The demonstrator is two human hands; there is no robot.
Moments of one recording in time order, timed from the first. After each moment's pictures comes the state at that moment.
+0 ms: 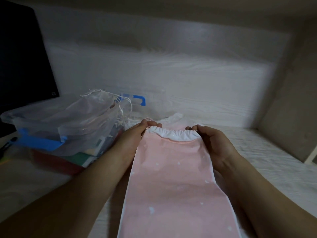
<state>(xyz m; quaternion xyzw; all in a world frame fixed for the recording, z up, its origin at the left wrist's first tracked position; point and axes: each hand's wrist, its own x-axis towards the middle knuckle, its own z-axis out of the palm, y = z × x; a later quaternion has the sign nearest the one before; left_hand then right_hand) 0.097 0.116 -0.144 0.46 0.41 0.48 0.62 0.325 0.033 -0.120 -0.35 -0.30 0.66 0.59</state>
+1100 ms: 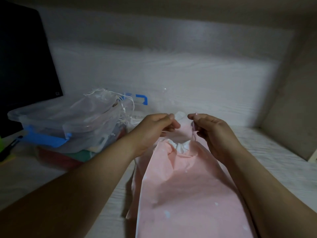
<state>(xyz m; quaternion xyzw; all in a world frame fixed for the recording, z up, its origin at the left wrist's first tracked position) 0.124 0.075 -0.107 0.67 0.33 0.44 0.50 0.329 0.038 -0.111 -0.49 -0.52 0.37 0.59</state>
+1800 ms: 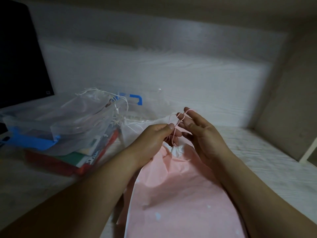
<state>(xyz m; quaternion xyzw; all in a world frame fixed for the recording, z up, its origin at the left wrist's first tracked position) 0.143 0.068 -0.128 0.65 0.30 0.44 0.54 0.312 0.038 -0.117 -0.38 -0.48 0.47 0.64</state>
